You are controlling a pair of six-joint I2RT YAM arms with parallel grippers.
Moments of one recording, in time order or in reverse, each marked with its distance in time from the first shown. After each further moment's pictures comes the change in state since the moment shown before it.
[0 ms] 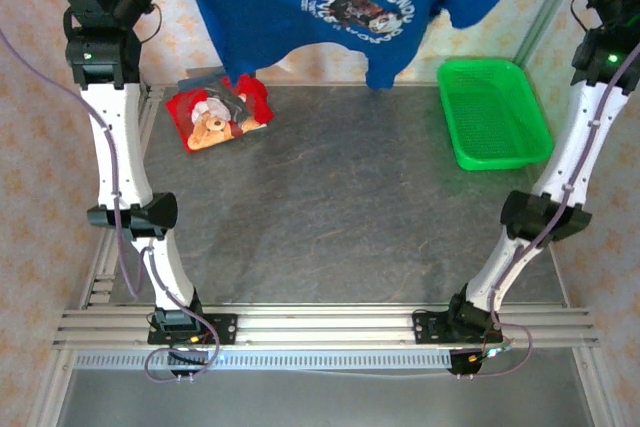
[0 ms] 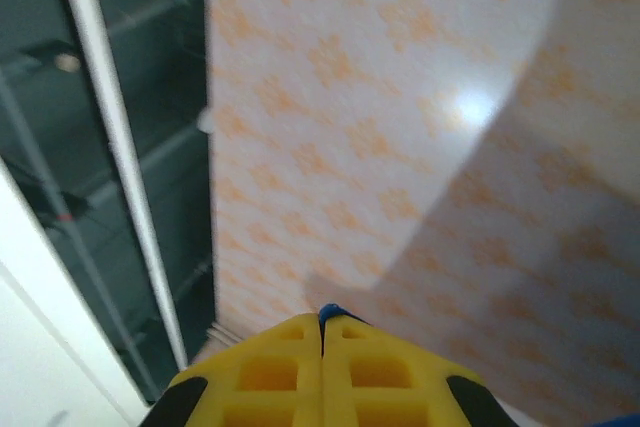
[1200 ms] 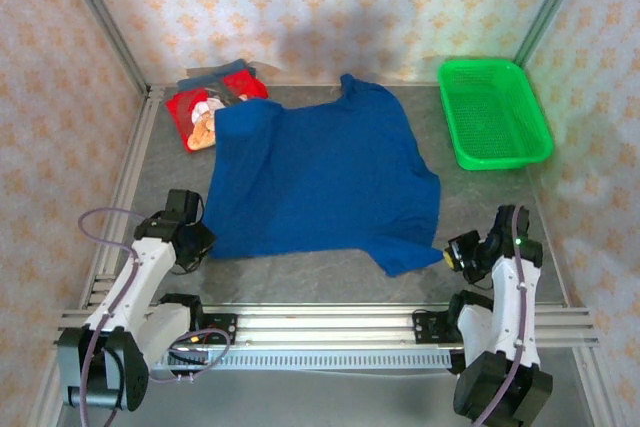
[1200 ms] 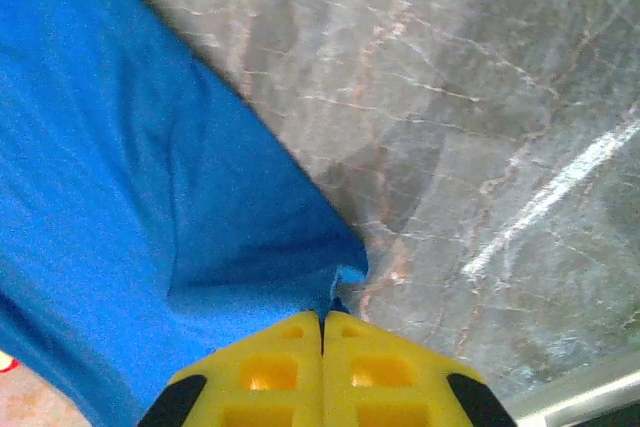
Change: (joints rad) left arm -0.101 -1.001 -2.192 -0.293 -0.435 -0.141; right arm 0.006 -1.168 -2.009 -0.960 0.326 -0.679
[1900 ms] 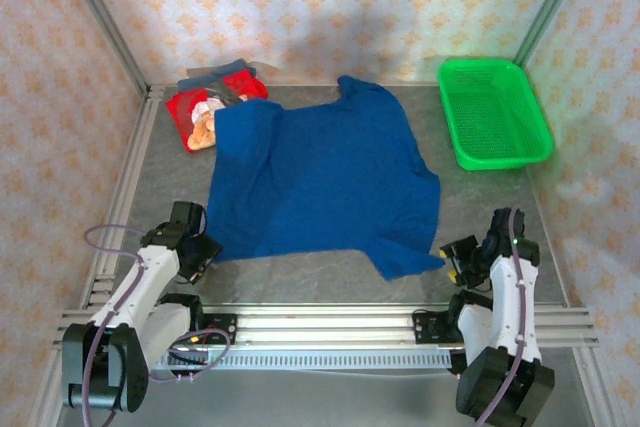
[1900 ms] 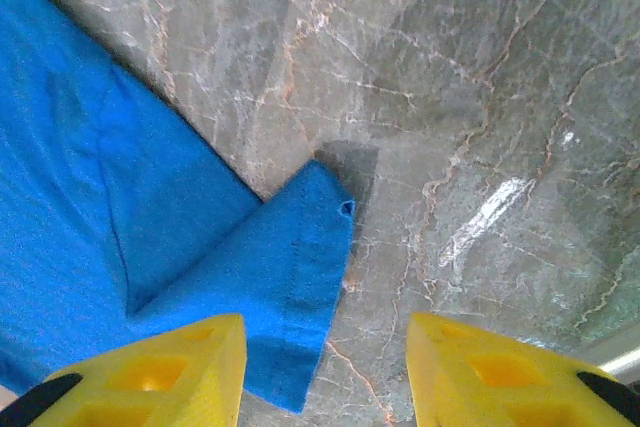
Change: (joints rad) left arm 0.000 -0.016 -0.128 0.095 0.028 -0.103; right arm 0.017 0.028 -0.033 0.000 0.035 0.001
